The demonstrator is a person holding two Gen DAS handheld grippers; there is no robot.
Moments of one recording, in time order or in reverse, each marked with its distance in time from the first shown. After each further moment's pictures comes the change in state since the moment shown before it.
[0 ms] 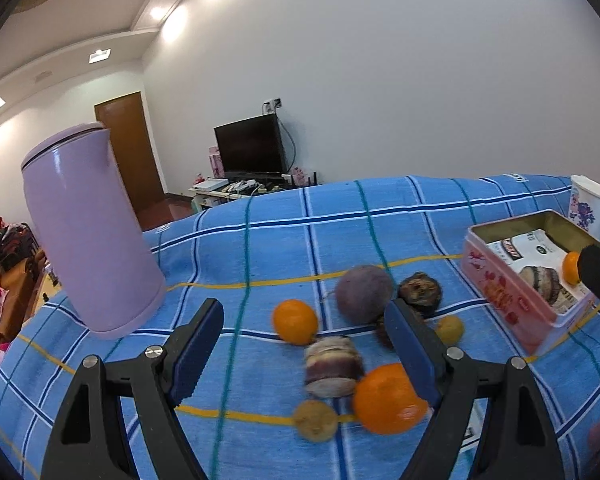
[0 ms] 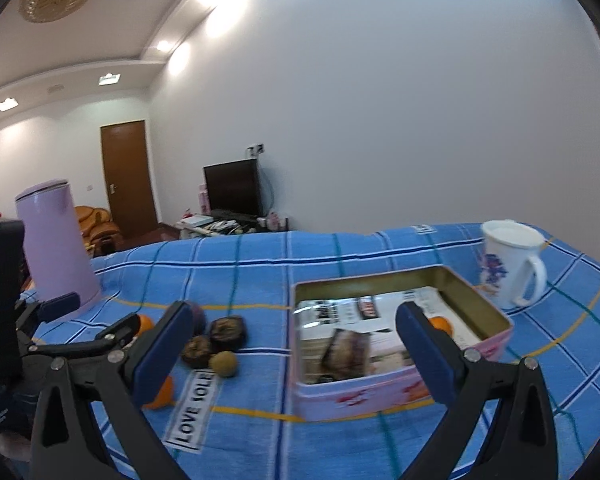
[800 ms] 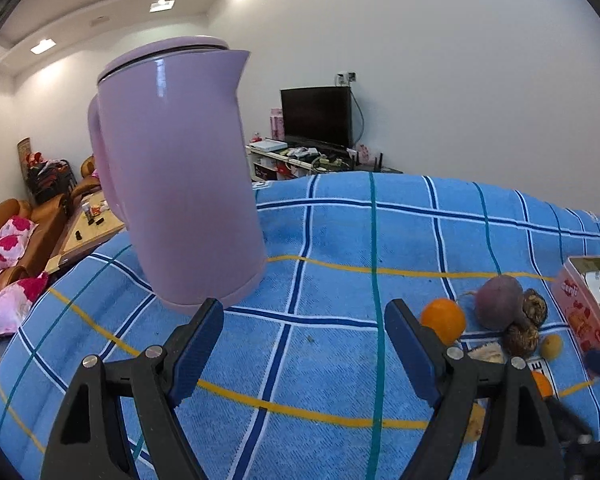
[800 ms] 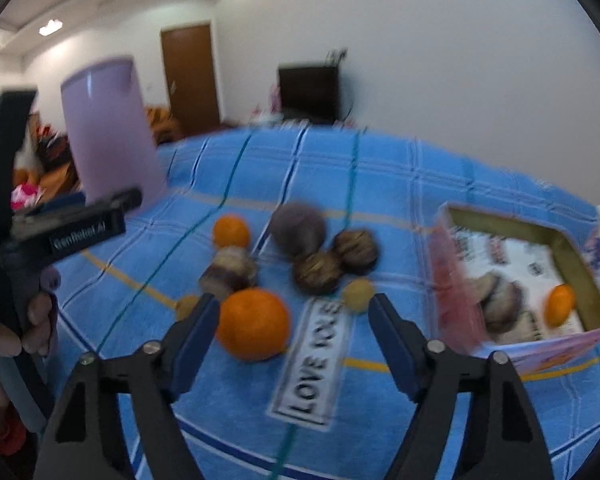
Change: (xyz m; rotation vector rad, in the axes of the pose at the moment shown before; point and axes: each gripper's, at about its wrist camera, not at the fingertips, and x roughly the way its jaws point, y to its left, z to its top) left arm 0.022 0.102 -0.003 -0.175 0.113 0.131; right arm 0.068 0.086 -0.025 -0.167 0.406 0.229
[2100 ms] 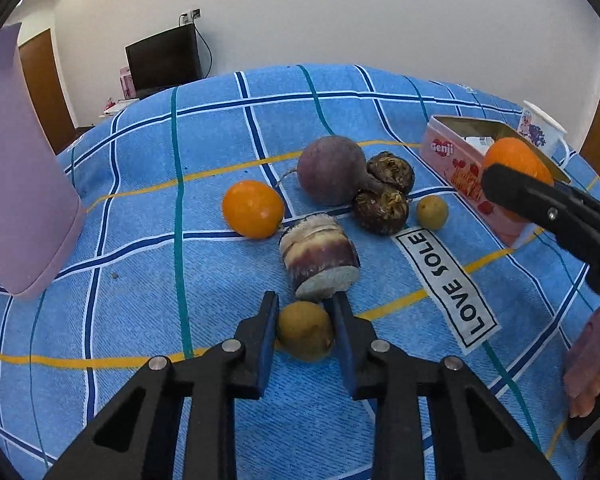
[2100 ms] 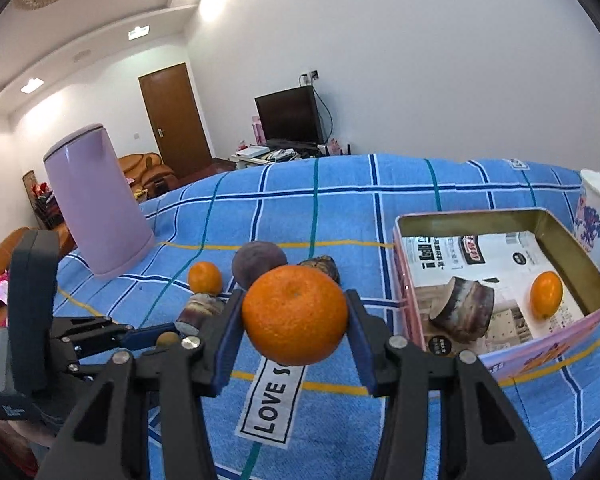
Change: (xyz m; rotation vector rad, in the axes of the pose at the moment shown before) left arm 0.011 -0.074 -0.036 0.282 0.271 -0.443; right arm -0.029 -0.042 0.000 0.165 -0.146 0.010
